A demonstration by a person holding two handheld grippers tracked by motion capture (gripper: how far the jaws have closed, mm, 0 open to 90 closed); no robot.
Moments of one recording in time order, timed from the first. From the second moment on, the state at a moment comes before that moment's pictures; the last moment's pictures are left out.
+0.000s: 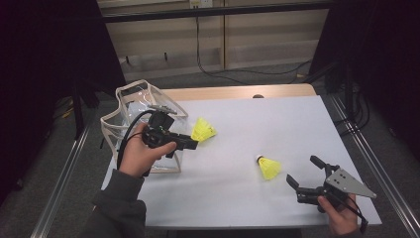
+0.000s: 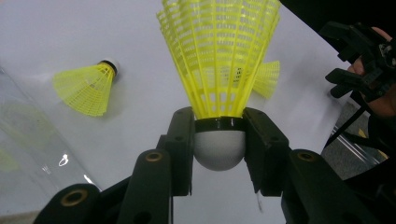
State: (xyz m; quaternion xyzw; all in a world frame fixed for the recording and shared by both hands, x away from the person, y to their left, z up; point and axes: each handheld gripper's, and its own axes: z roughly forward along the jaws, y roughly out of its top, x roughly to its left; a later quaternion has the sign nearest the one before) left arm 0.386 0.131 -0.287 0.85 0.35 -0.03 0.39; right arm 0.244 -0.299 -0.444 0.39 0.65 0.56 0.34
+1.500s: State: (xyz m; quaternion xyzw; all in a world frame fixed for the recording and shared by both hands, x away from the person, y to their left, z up) left arm 0.401 0.144 -0.260 0.85 0.35 -0.01 0.39; right arm 0.244 -0.299 -0.444 0.39 0.65 0.56 0.34
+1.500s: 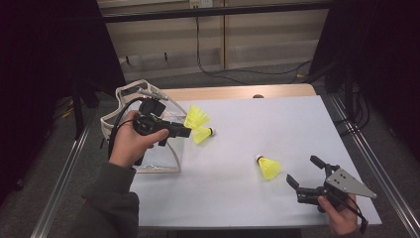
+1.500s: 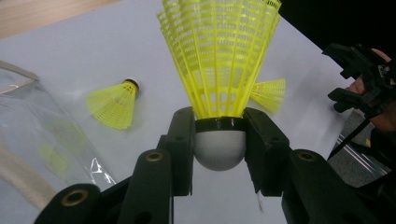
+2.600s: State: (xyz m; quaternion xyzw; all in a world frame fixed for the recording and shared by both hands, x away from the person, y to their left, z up) left arm 0.412 0.156 -0.248 0.84 0.37 0.02 0.39; right arm 0.244 -0.299 -0.444 0.39 0.65 0.56 0.34
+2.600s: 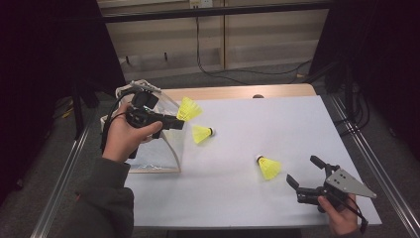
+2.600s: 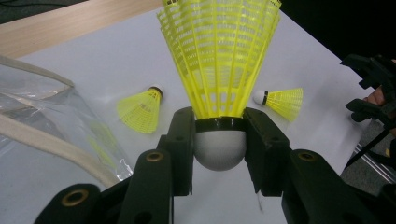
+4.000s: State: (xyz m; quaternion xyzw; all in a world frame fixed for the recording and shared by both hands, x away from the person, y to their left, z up) left arm 0.427 0.177 -0.236 0.83 0.39 0.04 0.39; right arm 0.244 -0.299 -0.444 0.39 0.65 0.56 0.34
